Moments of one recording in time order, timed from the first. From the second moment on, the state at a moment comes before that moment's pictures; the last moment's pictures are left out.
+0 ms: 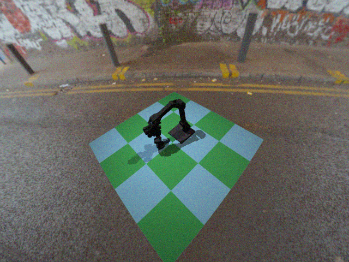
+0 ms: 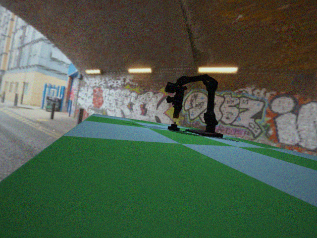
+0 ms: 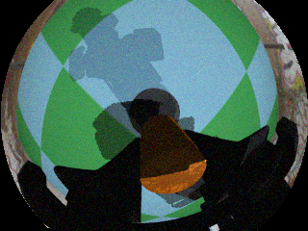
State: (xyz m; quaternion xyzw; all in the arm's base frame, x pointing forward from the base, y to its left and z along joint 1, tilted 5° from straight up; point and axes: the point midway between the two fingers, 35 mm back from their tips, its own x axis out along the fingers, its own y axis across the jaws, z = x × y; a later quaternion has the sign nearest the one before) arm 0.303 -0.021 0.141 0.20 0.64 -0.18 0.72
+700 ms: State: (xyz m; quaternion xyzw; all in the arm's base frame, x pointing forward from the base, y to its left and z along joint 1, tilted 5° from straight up) arm 0.302 -0.023 0.139 0.05 0.67 -0.05 0.74
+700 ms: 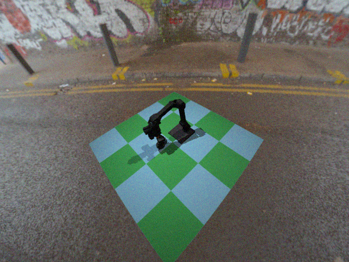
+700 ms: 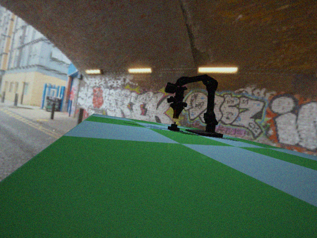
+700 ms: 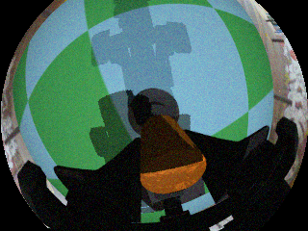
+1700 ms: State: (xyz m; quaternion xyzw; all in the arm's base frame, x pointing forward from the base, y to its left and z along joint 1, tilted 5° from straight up) arm 0.305 -0.024 0.116 0.04 0.67 -0.04 0.74
